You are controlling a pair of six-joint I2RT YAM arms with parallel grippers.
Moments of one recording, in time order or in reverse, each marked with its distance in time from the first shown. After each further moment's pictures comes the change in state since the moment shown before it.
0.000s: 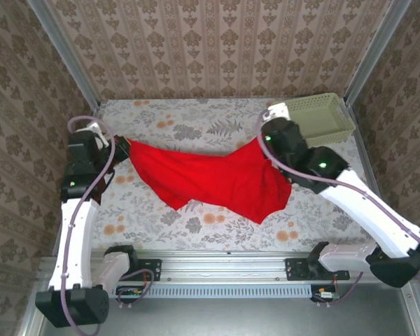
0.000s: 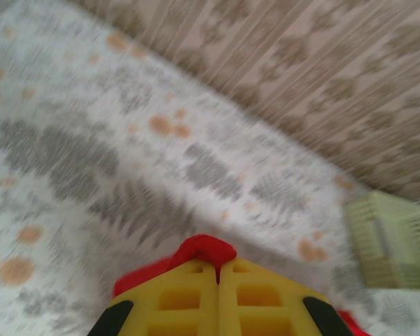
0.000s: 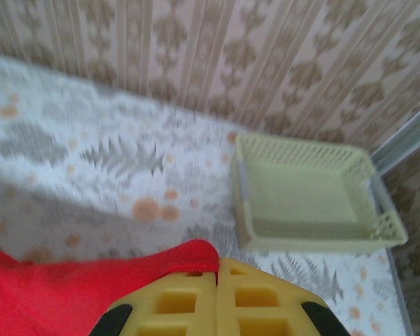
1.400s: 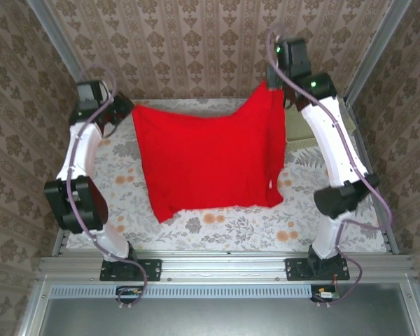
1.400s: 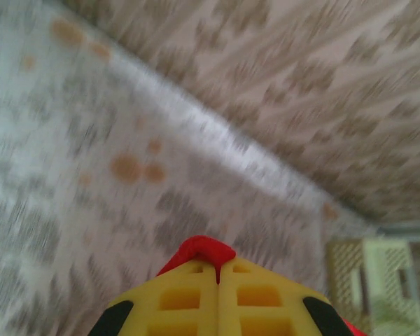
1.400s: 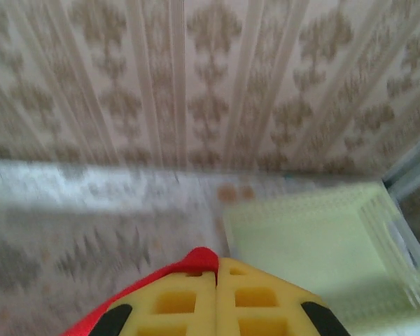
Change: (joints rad) left arm 0.070 0.813 0.608 0.037 0.179 -0.068; right arm -0.454 0.730 0.948 -0.133 -0.371 0.002
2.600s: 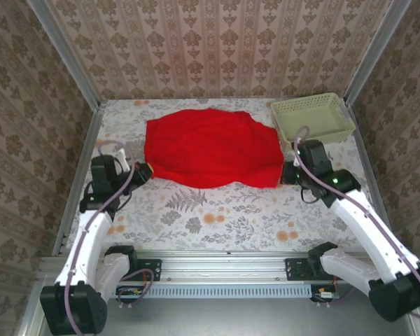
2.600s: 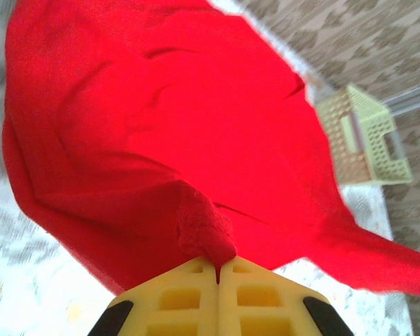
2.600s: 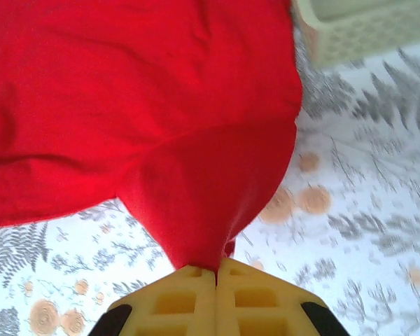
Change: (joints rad) left arm -0.125 -0.889 -1.054 0.125 0.050 0.058; right arm 0.037 -0.984 -1.537 0.188 -0.265 0.302
